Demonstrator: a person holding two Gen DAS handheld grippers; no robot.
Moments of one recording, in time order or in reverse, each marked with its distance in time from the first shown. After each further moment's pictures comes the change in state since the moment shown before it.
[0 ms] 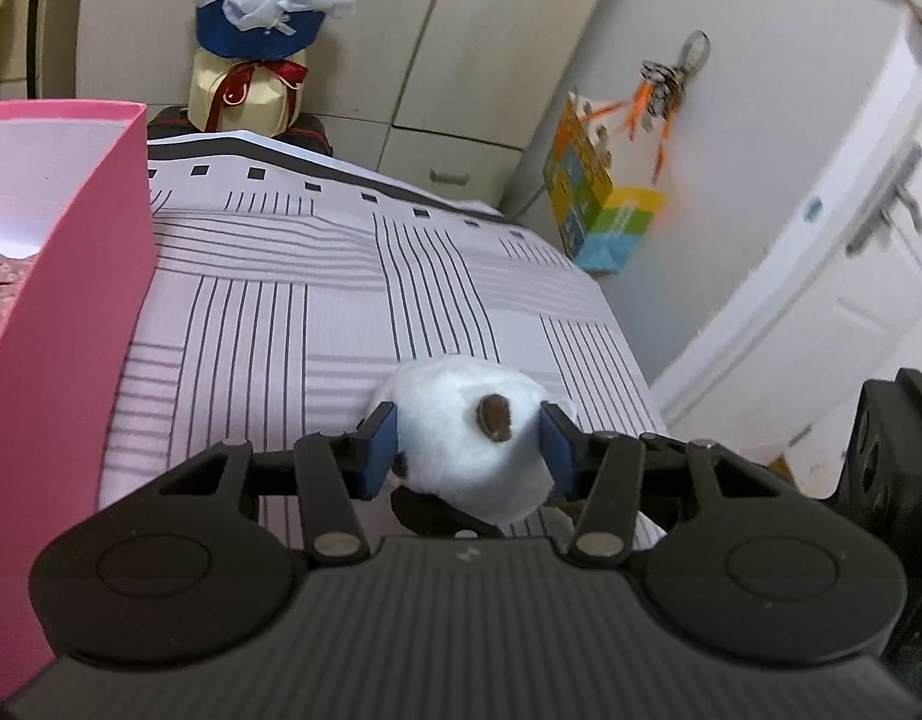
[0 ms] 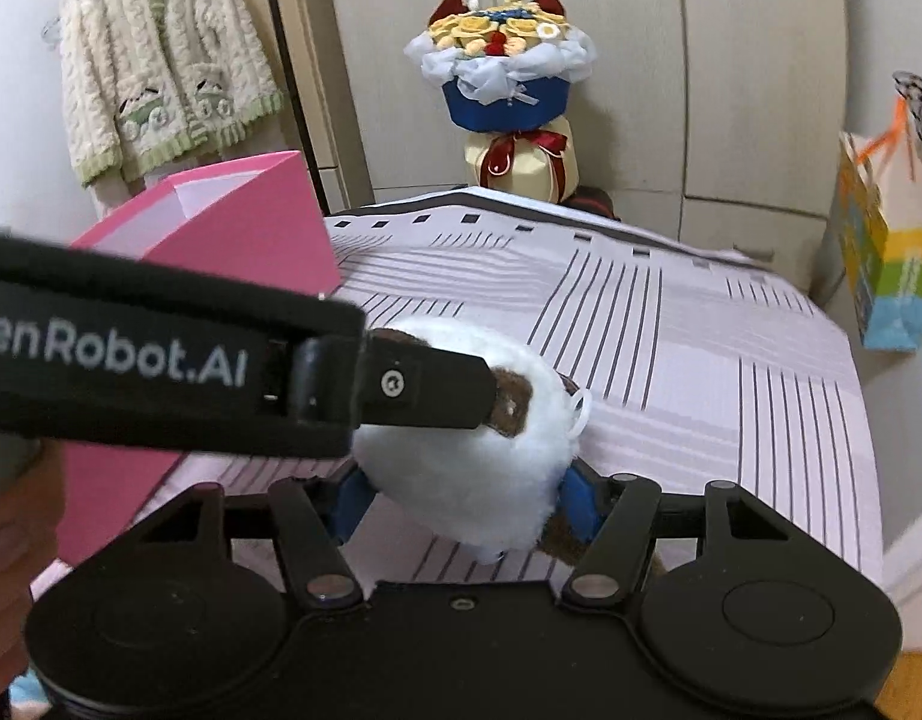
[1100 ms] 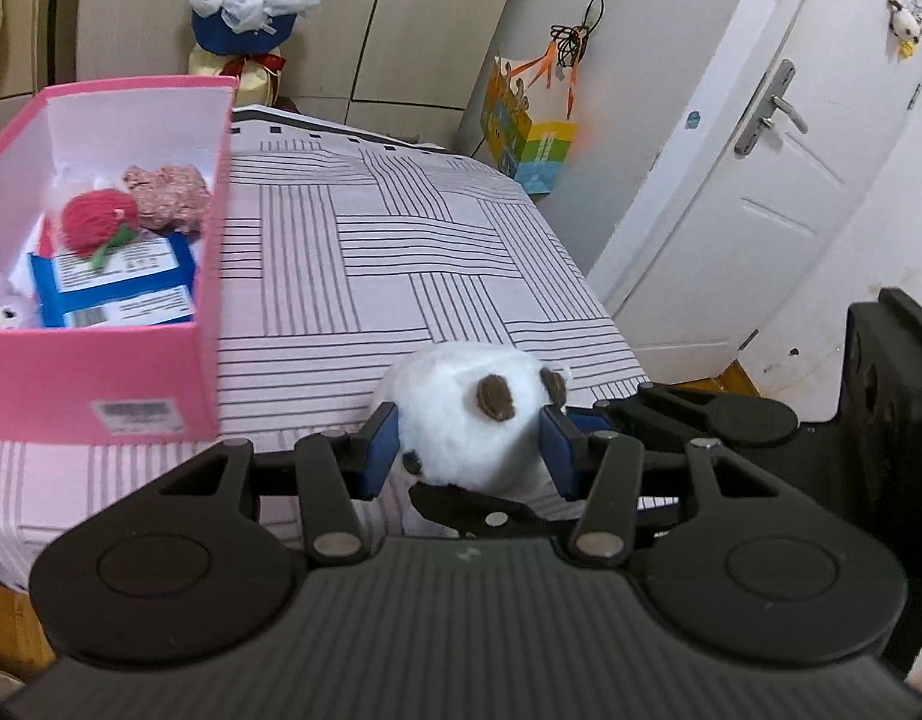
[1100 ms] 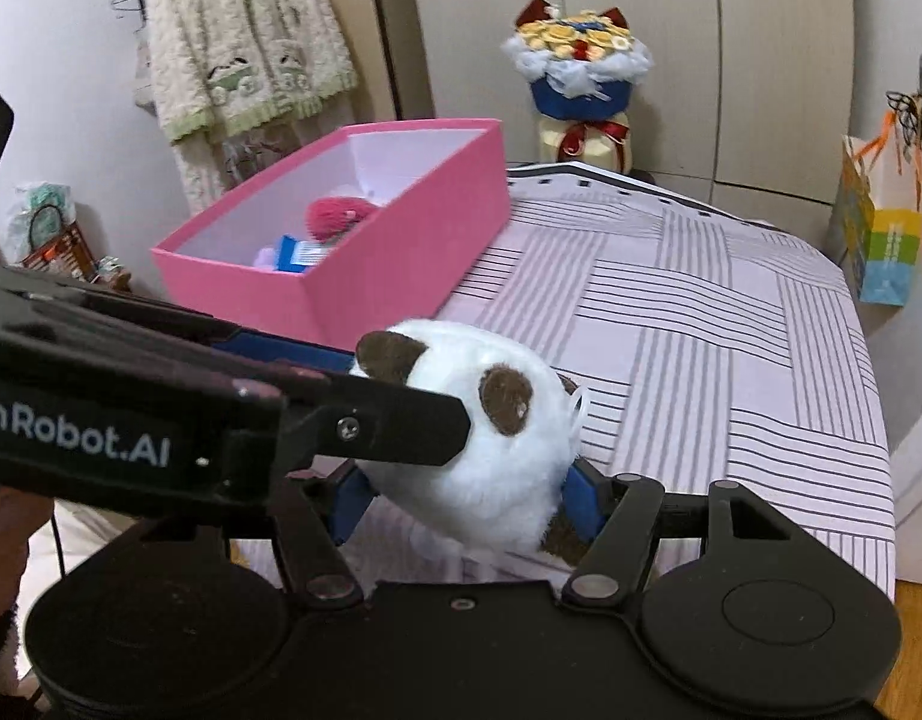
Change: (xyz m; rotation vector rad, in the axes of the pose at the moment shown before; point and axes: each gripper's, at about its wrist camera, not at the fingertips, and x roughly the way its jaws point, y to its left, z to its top) left arm -0.181 0.014 -0.102 0.111 0.047 -0.077; right arm -0.127 0.132 -0.067 -0.042 0.042 0.019
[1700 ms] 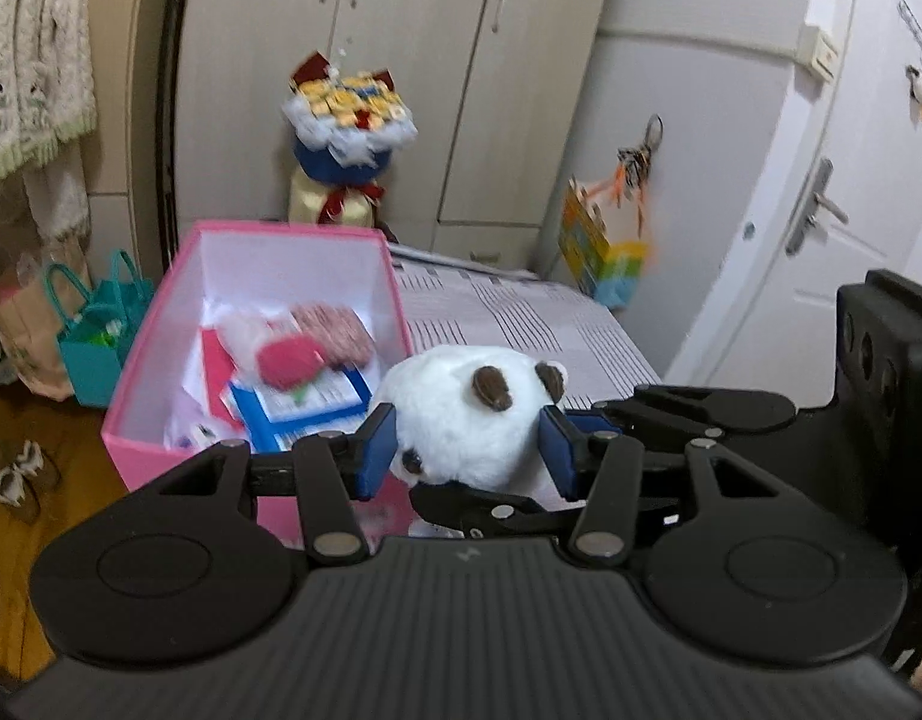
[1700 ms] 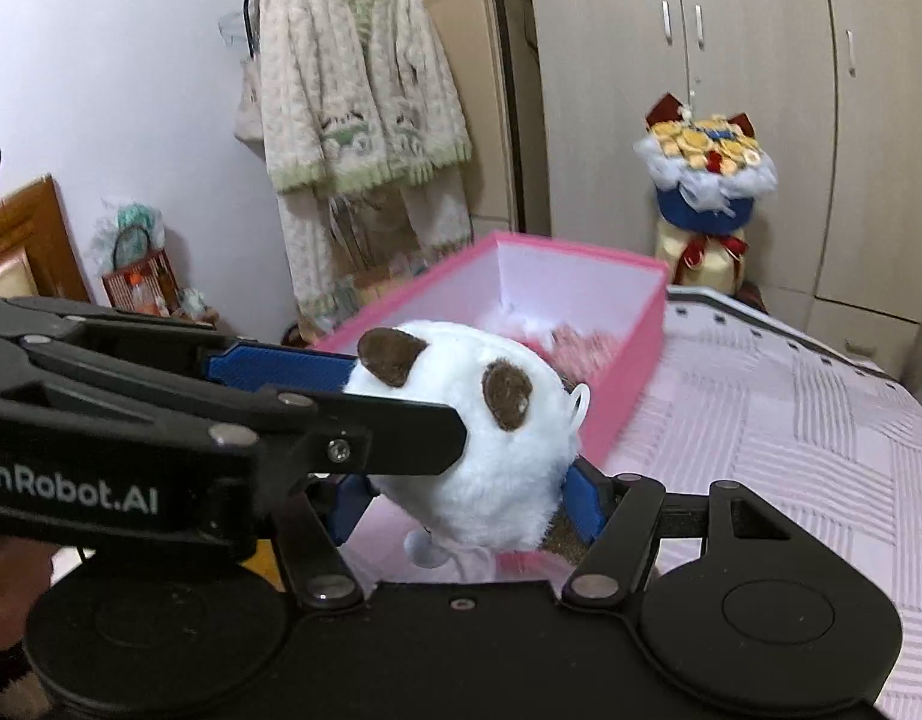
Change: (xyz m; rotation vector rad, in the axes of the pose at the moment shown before) left arm -0.095 0.056 0.031 0.028 -0.228 0.144; right arm 0.004 0.078 0.074 -0.117 -0.139 0.139
